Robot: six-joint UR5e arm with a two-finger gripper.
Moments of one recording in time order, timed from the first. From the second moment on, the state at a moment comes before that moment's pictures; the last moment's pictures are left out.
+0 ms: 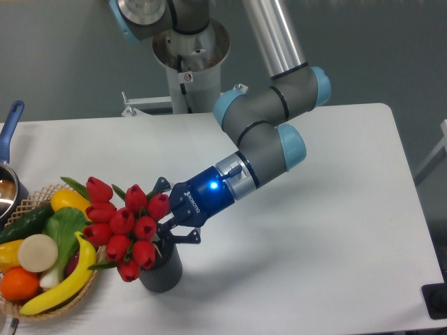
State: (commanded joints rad) arm 2.51 -2.06 -1.74 -0.75 0.13 1.19
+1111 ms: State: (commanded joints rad) arm 2.52 -2.11 -1.76 -0.75 0.13 1.20
